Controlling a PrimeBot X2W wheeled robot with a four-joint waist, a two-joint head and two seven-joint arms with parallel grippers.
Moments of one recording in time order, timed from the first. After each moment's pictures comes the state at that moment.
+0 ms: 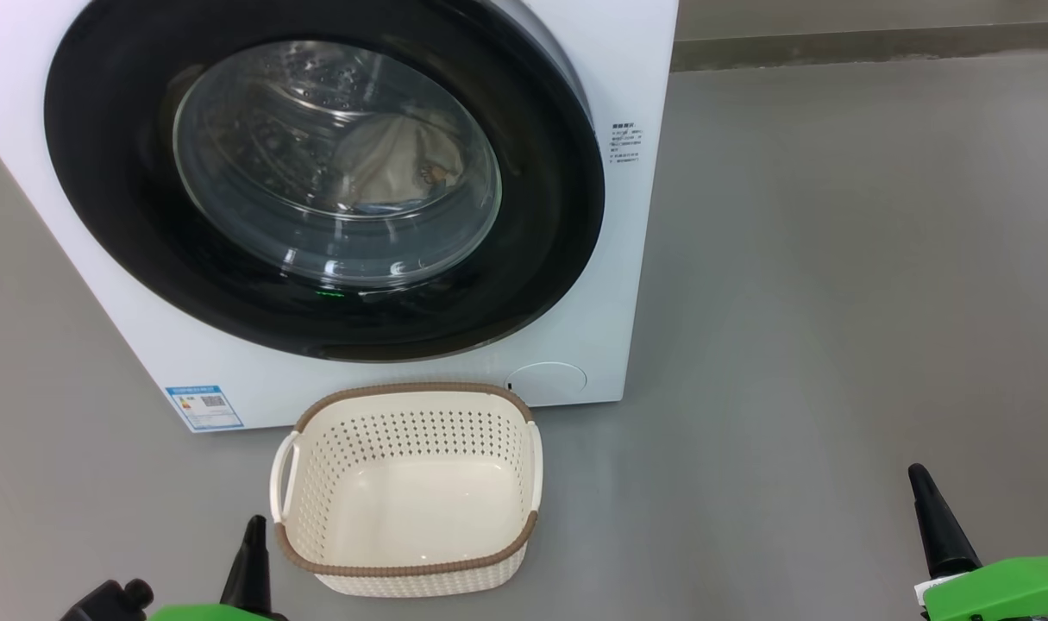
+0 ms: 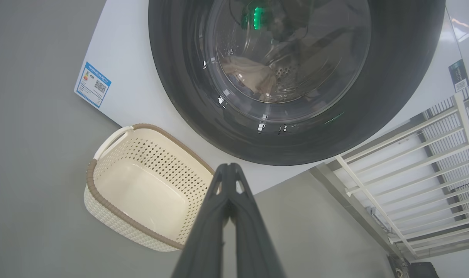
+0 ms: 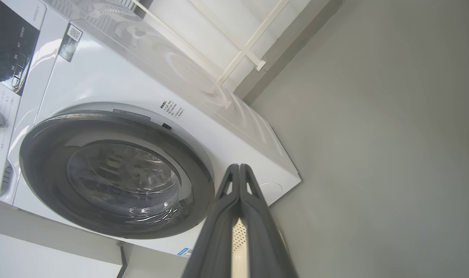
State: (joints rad) left arm -0.06 0.09 -0.11 0.35 -0.98 -0.02 -0.07; right arm 0.09 -0.02 -0.18 0.13 0.90 0.13 0.08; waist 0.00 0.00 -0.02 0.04
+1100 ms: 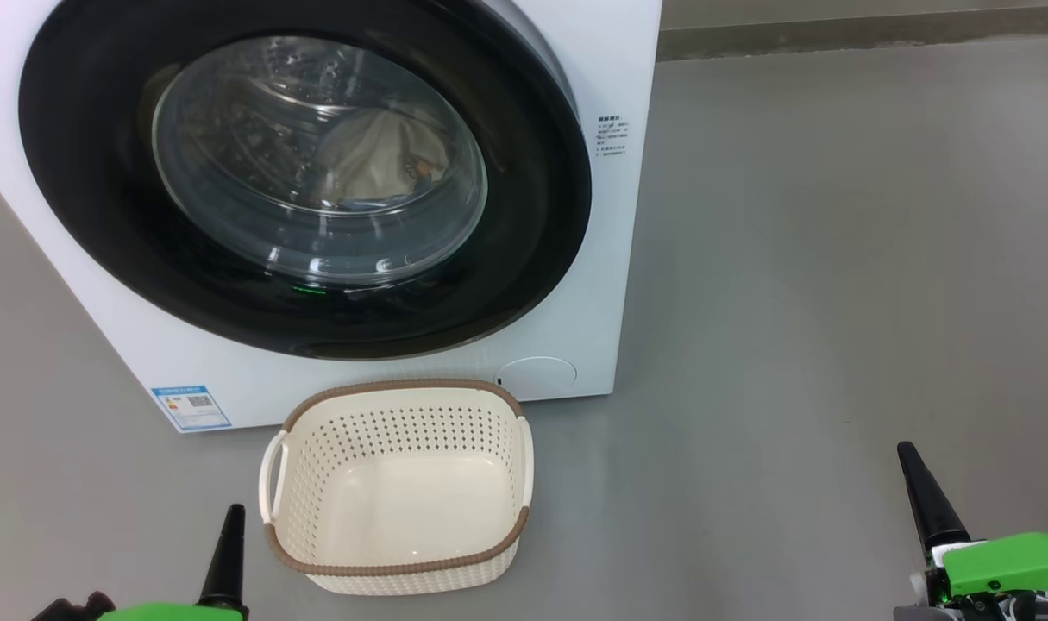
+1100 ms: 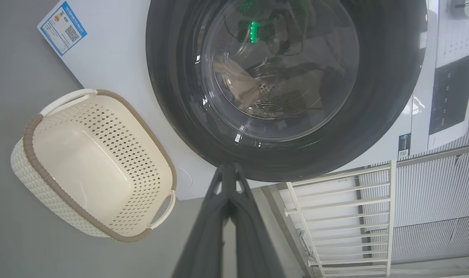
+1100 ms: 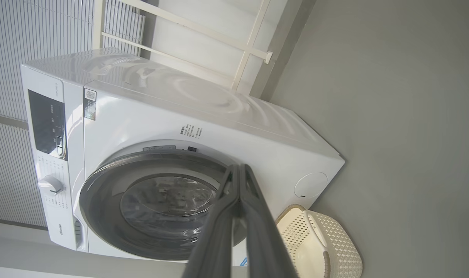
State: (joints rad) left arm -0.06 0.06 -0.01 0.31 -1.31 -0.07 0.03; right arm 0.01 -0.03 -0.16 0.21 1.27 0.13 0.09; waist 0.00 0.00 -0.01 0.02
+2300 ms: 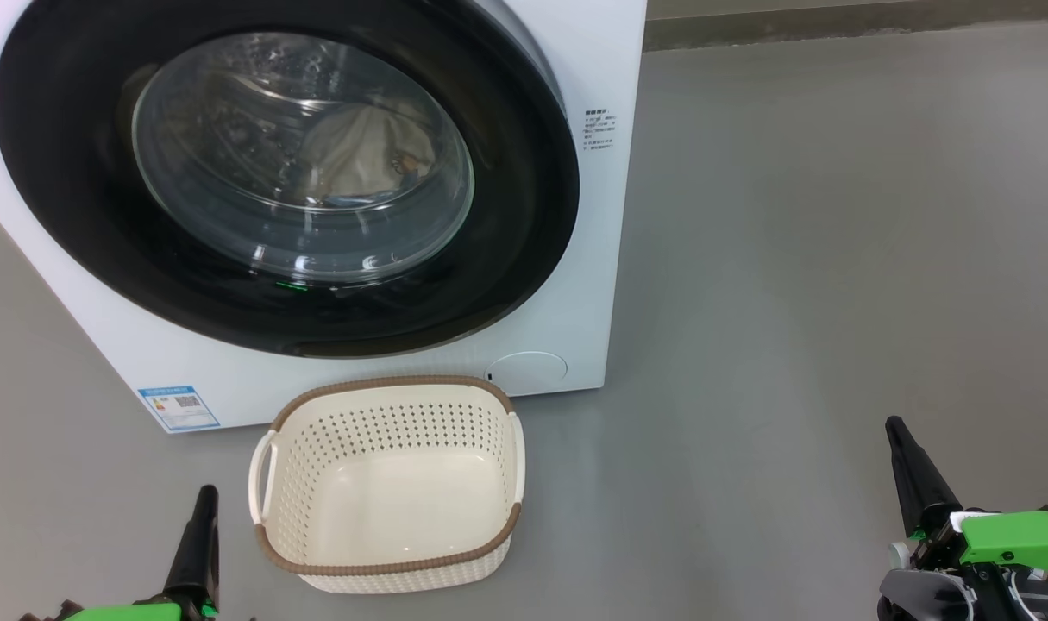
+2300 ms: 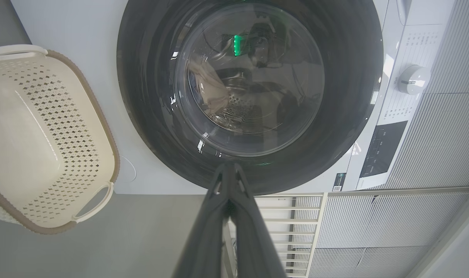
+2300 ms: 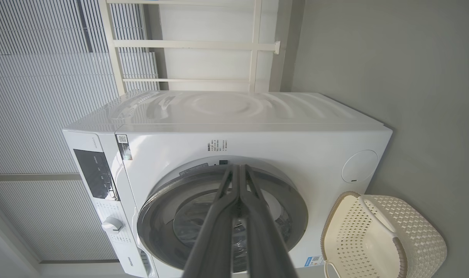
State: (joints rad) left arm -0.07 0.04 0.08 0.28 -1.60 -0.12 0.11; right arm -0.06 -0.03 -0.14 0.27 1.60 0.13 0.11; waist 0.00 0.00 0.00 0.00
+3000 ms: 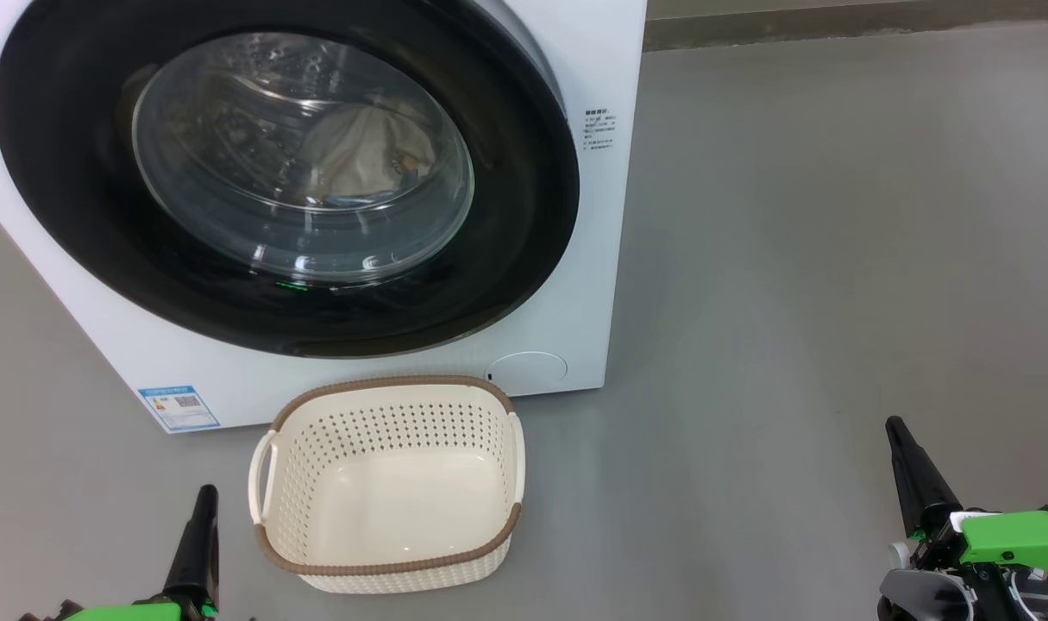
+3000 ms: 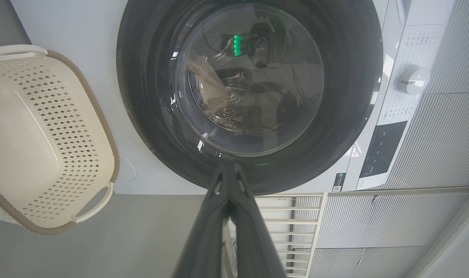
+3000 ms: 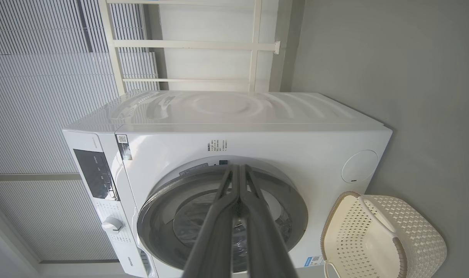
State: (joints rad) left arm -0.07 0.04 0.08 0.28 -1.60 -0.12 0.11; right arm -0.06 -0.03 -0.14 0.27 1.60 0.13 0.11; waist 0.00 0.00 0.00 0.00
